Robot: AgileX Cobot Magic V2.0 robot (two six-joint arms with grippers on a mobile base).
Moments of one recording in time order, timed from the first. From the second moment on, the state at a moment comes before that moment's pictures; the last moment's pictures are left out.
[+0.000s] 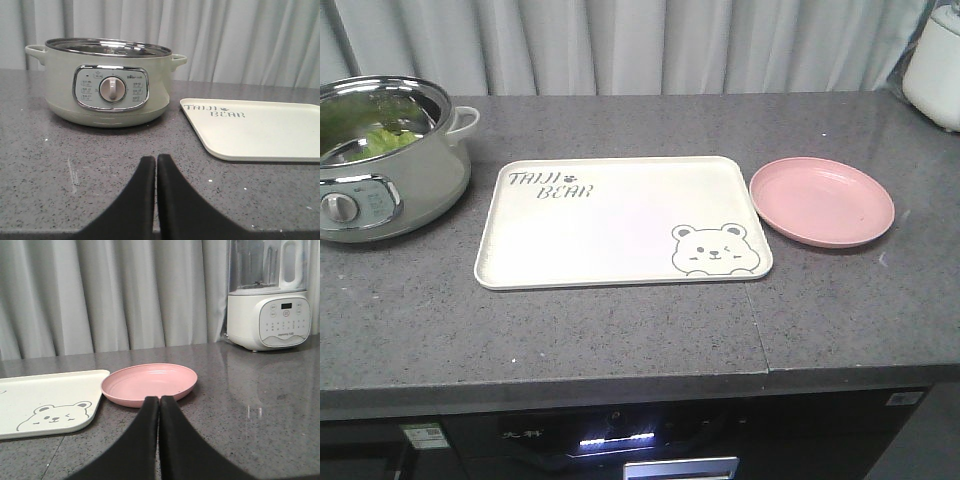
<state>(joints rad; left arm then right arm) -0.03 -0.01 0.03 0.08 0.10 -0.21 -0.05 -0.01 0.03 -0.05 -0.02 0.13</state>
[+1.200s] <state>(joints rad) -0.03 -0.01 0.03 0.08 0.10 -0.21 -0.05 -0.01 0.03 -0.05 -0.02 0.13</state>
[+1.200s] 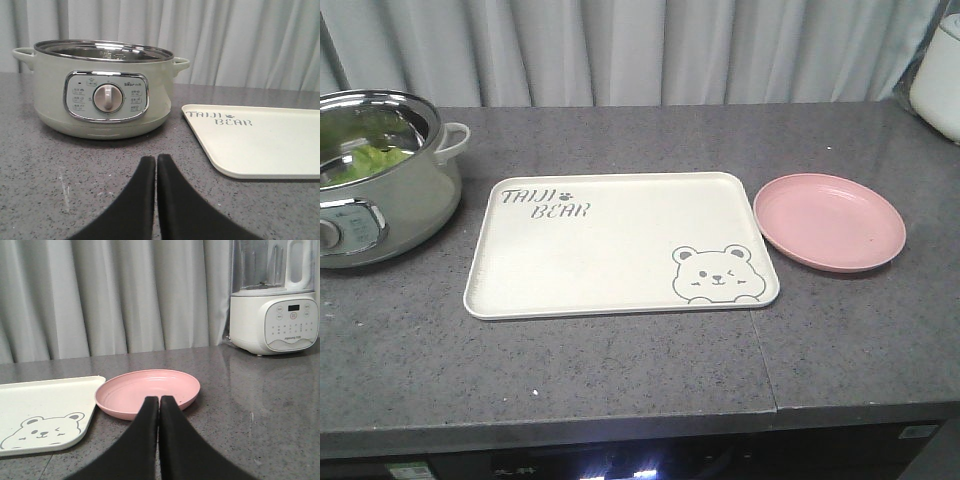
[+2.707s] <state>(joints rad) -0.03 -0.01 0.03 0.08 0.10 -0.21 -0.05 -0.01 0.03 -0.05 -0.02 0.13</state>
